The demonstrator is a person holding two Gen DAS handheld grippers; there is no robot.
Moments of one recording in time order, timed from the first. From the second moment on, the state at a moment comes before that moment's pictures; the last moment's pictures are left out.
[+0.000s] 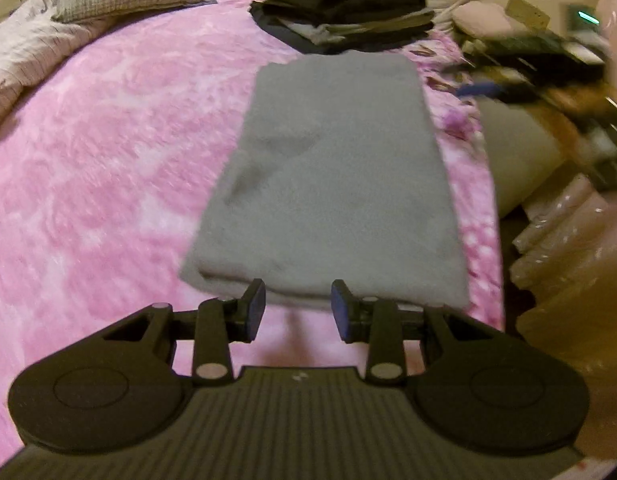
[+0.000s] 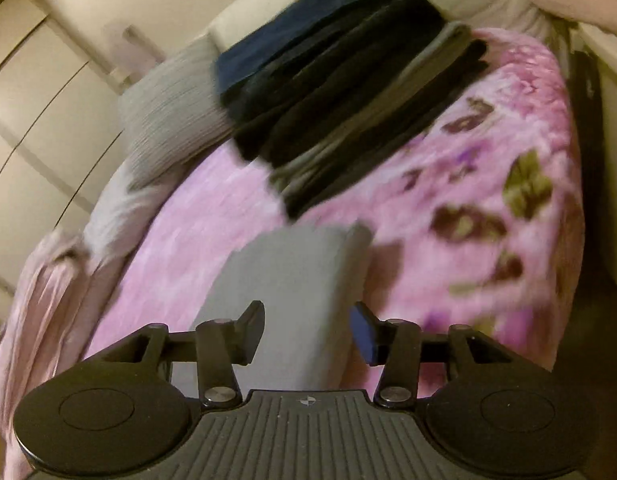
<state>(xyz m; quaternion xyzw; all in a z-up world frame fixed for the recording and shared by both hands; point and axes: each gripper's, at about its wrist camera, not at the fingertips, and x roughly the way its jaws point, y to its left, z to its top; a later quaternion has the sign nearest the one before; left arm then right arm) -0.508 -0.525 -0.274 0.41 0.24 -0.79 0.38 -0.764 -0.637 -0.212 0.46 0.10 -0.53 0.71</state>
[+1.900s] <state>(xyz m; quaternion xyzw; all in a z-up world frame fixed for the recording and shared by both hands) -0.418 -0.602 -0.296 0.42 0.24 -0.80 0.34 -0.534 -0.469 -0.266 0.03 0.50 -0.44 0.75</state>
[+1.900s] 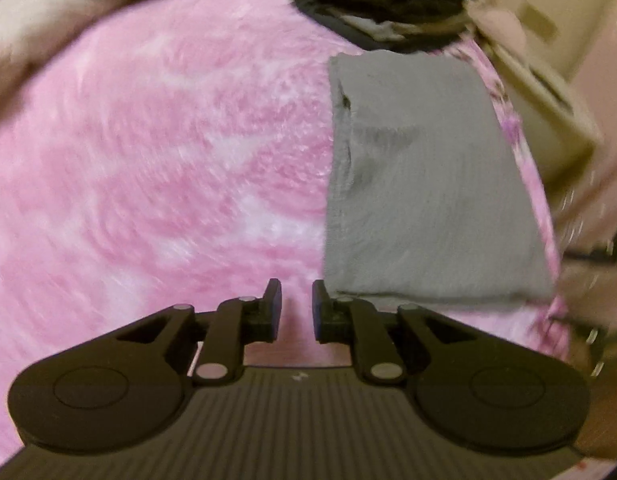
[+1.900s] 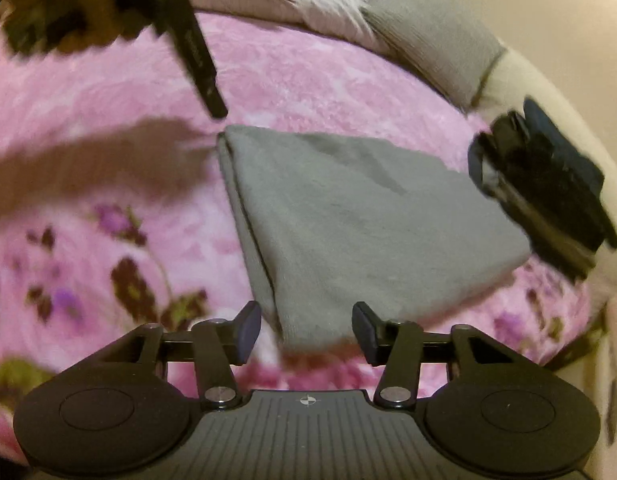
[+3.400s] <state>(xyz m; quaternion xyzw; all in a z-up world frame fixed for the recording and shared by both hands) -0.491 -0.537 -0.295 0.47 -0.23 -0.85 0.10 -0.538 -0.451 -0.302 -0.21 0.51 -0.42 0.72</state>
